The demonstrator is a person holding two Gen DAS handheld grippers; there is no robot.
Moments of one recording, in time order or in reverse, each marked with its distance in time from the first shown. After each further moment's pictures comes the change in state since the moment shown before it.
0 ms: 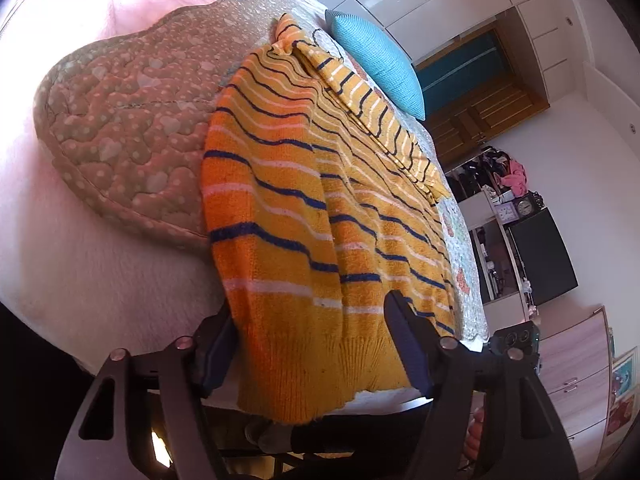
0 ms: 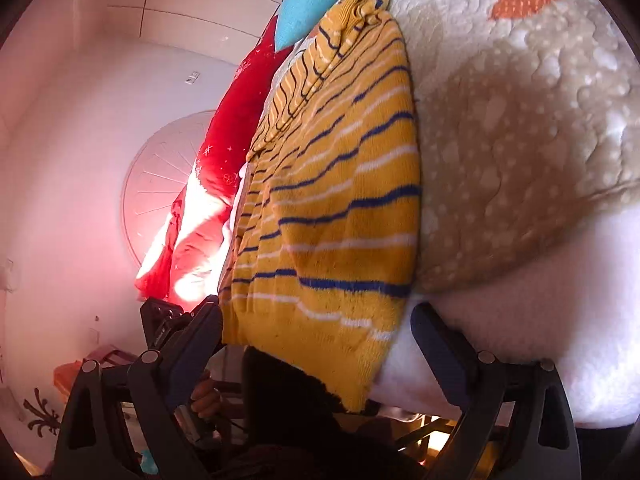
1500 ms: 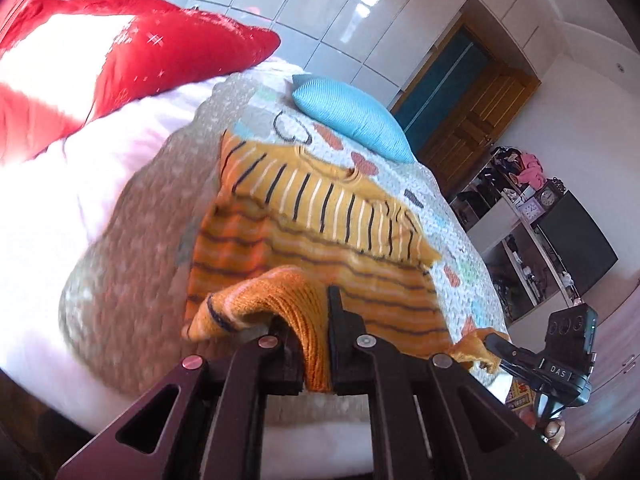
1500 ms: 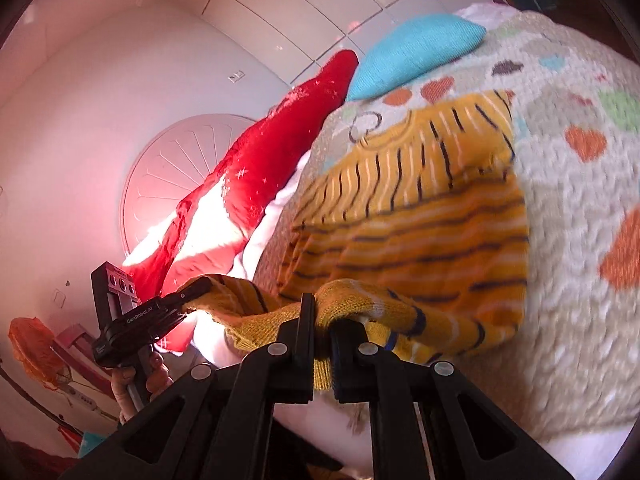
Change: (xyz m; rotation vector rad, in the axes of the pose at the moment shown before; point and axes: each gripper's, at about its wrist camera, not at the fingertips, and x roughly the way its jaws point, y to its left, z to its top) left arm -0.025 -0.113 0.095 0.243 -0.191 0.165; right arm -0.005 0.121 0.095 -0.327 -0.143 -0.093
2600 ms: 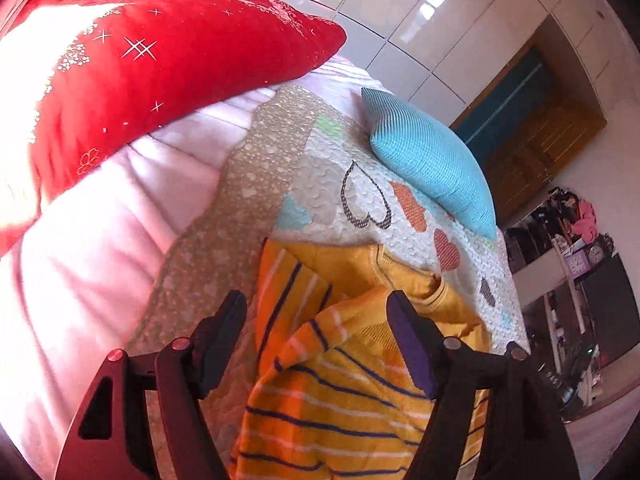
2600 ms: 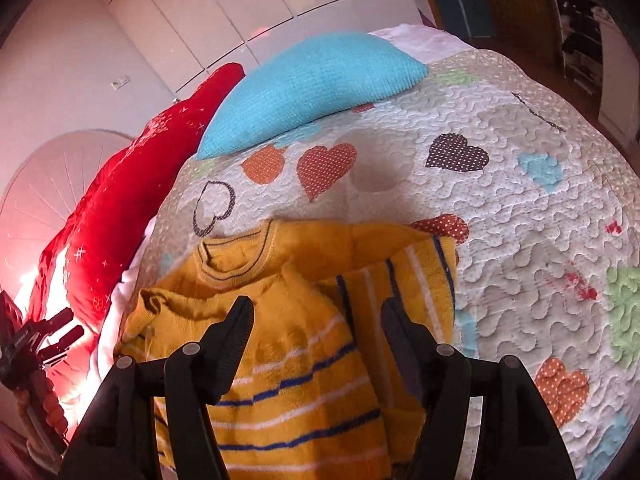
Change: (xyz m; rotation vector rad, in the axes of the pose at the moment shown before) left arm 0.146 0.080 0.168 -0.142 0.073 0.156; right arm 0.132 -0.096 0.187 0.011 0.025 -0.450
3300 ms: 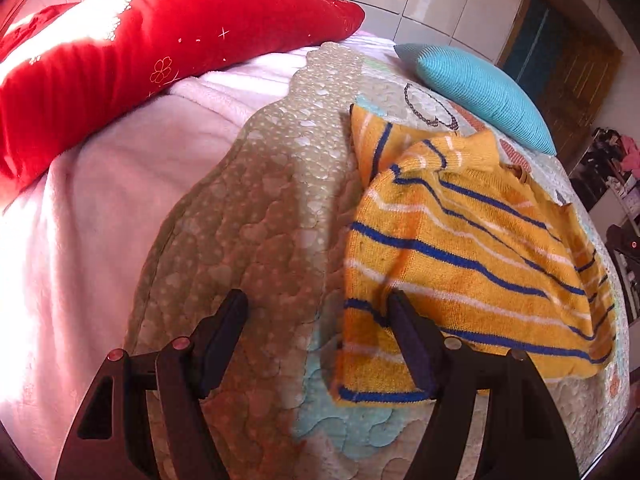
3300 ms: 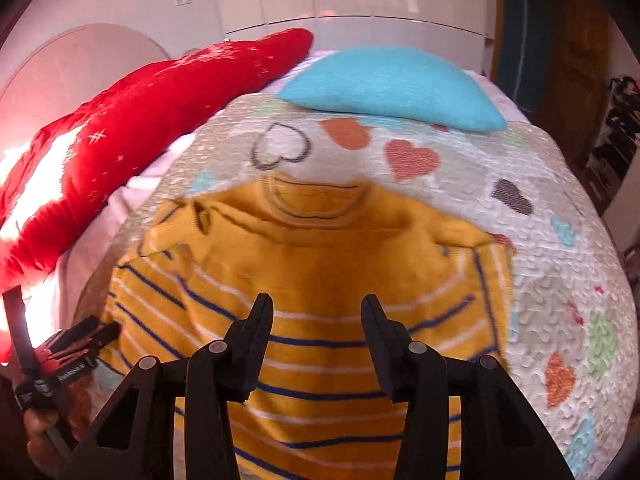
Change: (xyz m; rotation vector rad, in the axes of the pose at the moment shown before) left arm 0.018 0.054 -0.129 0.110 -0.040 0.196; right arm 0.012 0.136 -0.064 -0.362 0.051 -0.101
